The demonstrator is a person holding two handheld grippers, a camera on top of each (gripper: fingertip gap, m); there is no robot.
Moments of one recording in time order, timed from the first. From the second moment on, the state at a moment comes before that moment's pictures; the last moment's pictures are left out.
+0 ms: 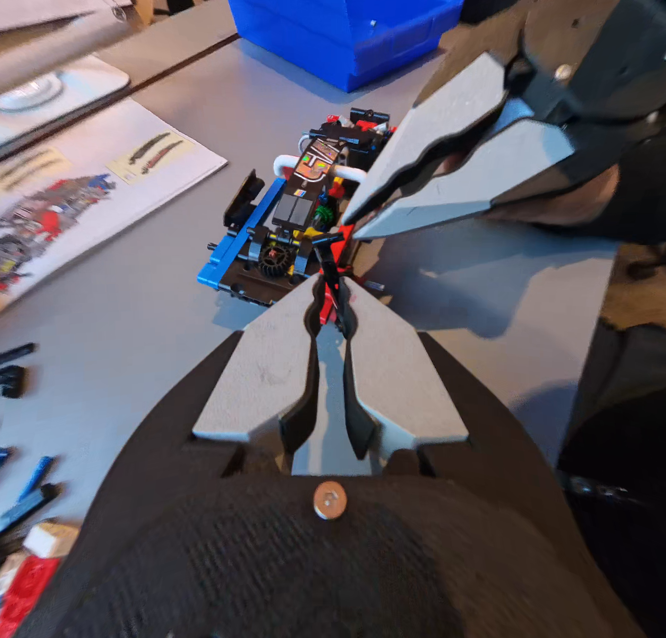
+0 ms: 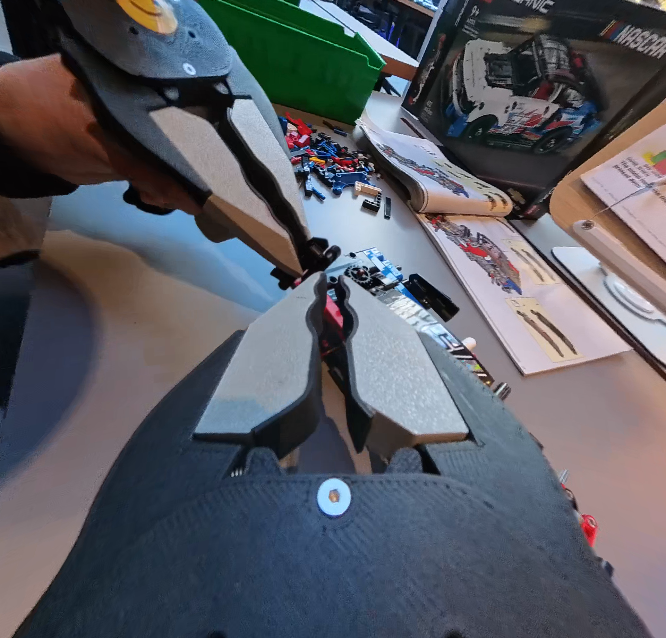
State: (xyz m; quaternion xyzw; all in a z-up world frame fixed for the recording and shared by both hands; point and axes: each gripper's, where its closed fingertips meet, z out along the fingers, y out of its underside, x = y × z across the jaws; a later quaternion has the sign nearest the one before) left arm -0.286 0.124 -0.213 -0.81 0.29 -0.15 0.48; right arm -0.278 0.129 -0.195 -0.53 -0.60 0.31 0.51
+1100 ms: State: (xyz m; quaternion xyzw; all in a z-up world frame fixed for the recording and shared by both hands) left arm -0.283 0.126 -0.221 -0.80 0.35 -0.04 0.48; right arm -0.283 0.131 -0.202 -0.52 -0.62 0.18 0.56
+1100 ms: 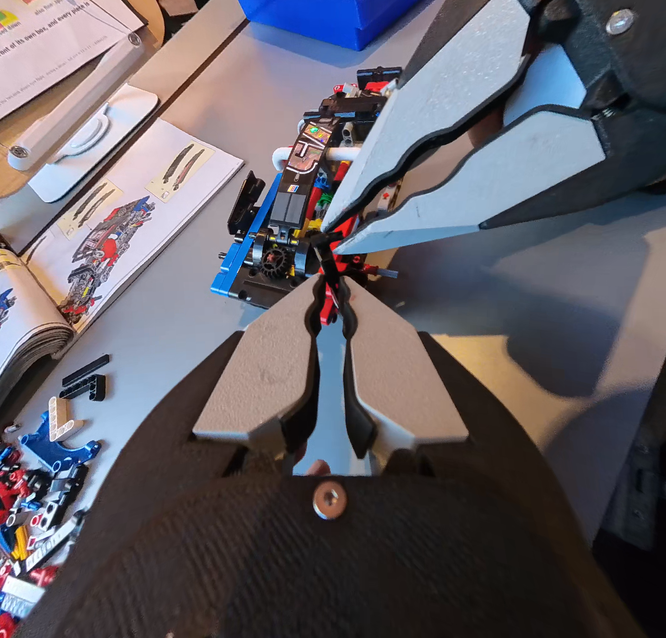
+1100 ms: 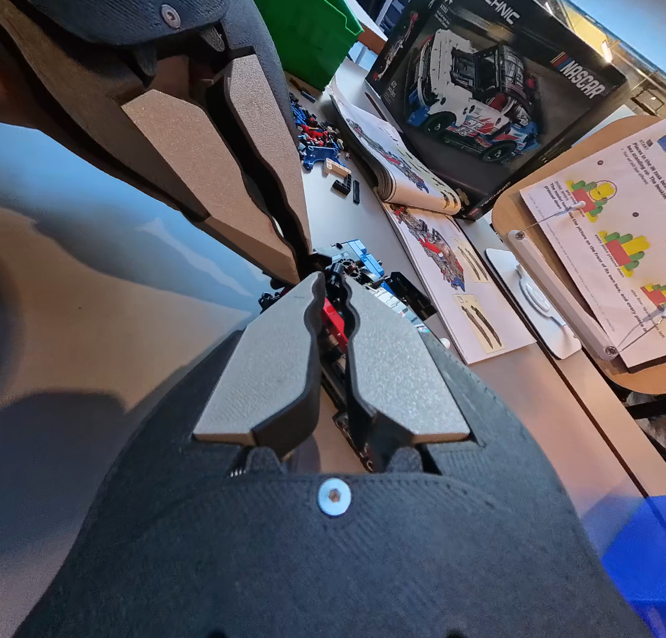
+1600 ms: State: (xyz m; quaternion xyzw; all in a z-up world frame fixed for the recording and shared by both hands) left arm -0.285 0.129 -0.220 -0.80 0.35 -0.02 0.48; right arm -0.282 0.133 -0.203 -0.53 -0.61 0.18 0.56
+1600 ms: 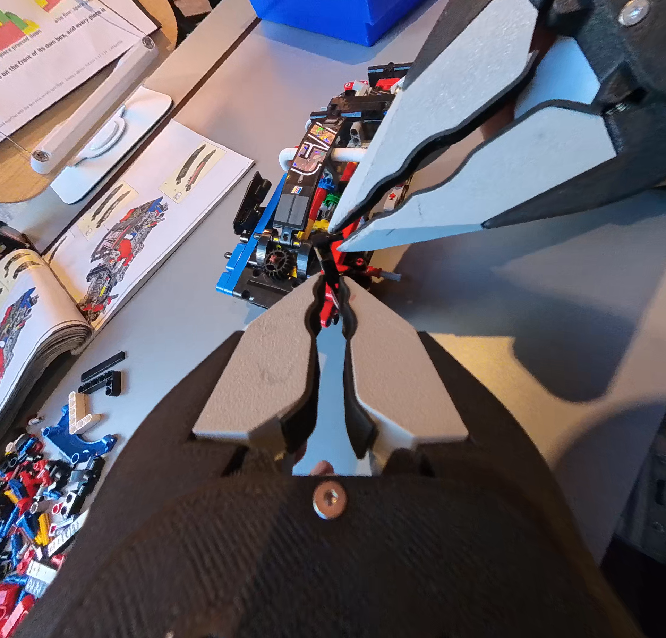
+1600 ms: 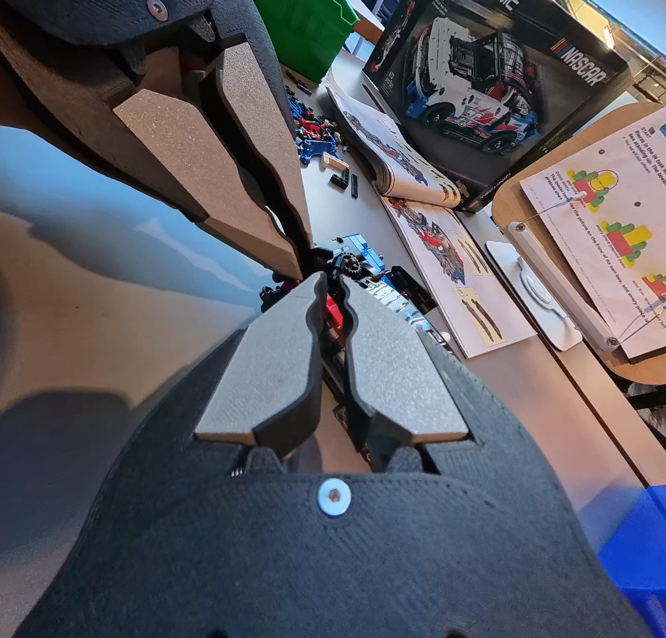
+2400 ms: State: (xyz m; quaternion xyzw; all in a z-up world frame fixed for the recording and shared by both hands) left arm -0.293 0.086 -0.198 -0.82 0.31 -0.23 0.42; right arm -0.288 0.098 -0.200 -0.51 -0.63 0.34 0.48
